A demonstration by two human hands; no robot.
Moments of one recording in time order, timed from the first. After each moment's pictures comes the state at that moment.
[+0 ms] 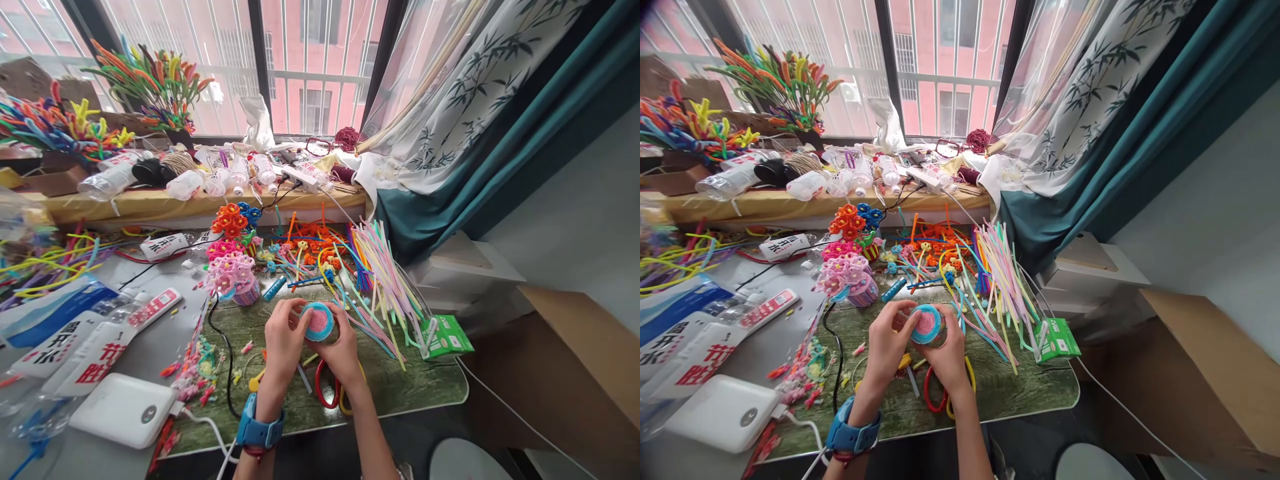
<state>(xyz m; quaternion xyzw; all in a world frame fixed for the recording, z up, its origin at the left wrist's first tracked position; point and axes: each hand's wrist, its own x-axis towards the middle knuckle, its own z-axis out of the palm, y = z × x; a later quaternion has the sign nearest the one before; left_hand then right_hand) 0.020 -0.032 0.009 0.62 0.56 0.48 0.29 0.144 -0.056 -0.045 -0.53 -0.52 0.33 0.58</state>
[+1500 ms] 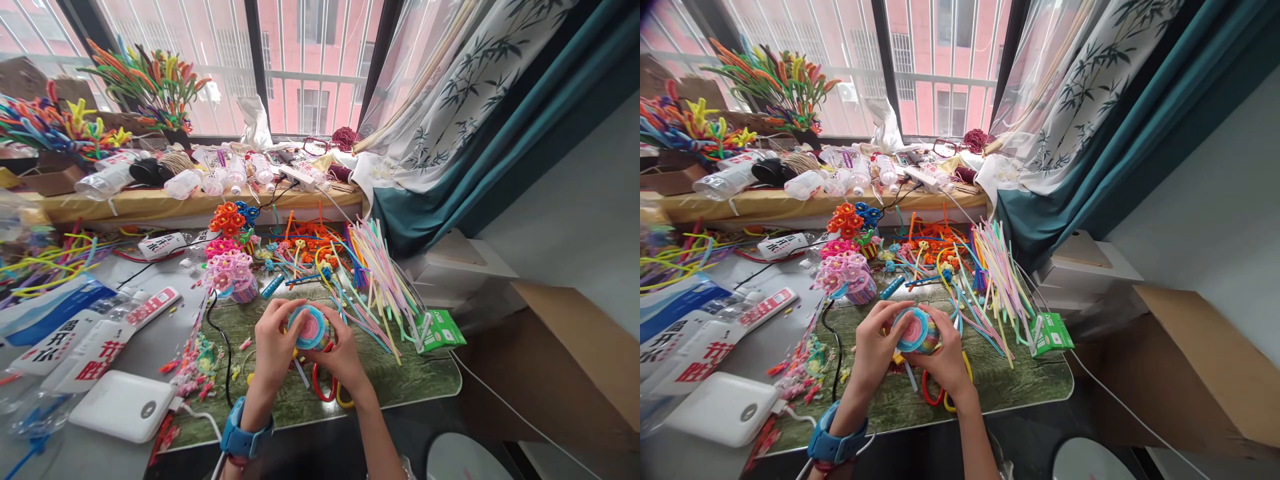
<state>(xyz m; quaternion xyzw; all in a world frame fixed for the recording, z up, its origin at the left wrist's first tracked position) 0.011 -0.045 0.028 0.65 0.52 0.48 0.28 0.153 -0.069 -0.028 -0.47 -0.59 0.35 0.55</state>
